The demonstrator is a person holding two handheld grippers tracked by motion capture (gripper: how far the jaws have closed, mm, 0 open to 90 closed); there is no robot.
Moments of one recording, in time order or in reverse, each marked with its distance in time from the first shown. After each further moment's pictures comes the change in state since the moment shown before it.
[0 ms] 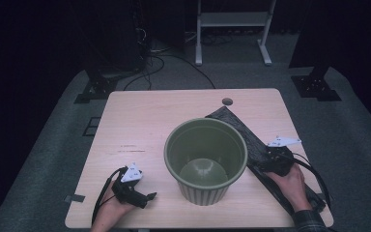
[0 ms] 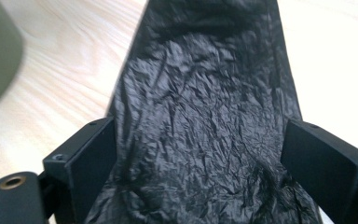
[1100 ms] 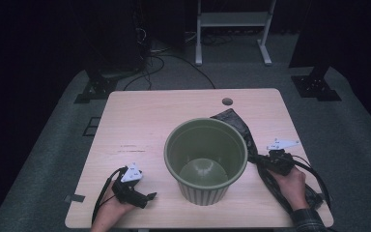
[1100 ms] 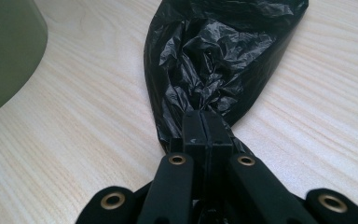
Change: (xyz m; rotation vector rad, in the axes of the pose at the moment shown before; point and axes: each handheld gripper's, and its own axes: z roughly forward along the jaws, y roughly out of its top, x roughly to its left) left arm 0.000 0.000 0.000 0.000 0.000 0.000; right arm 0.007 -0.004 -0.004 0.025 0.037 -0.025
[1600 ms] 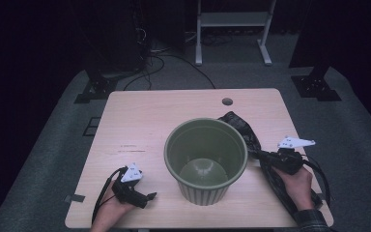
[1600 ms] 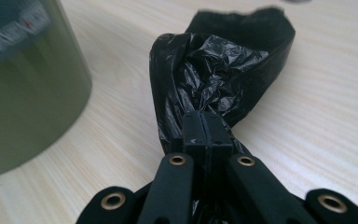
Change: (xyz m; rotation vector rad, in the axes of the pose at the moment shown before) left arm 0.000 0.000 0.000 0.000 0.000 0.000; right arm -0.003 0.006 -0.032 -0.146 0.070 0.028
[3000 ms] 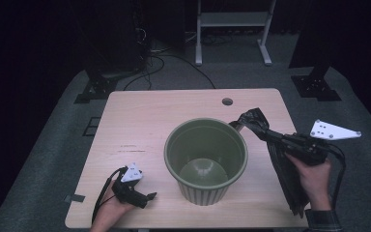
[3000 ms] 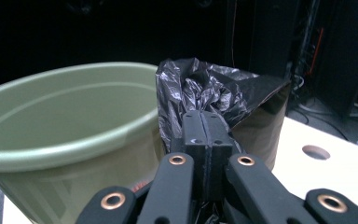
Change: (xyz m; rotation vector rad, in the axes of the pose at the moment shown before) left arm 0.000 0.000 0.000 0.000 -0.001 0.001; right arm 0.034 0.075 -0.089 -0.384 0.181 -0.108
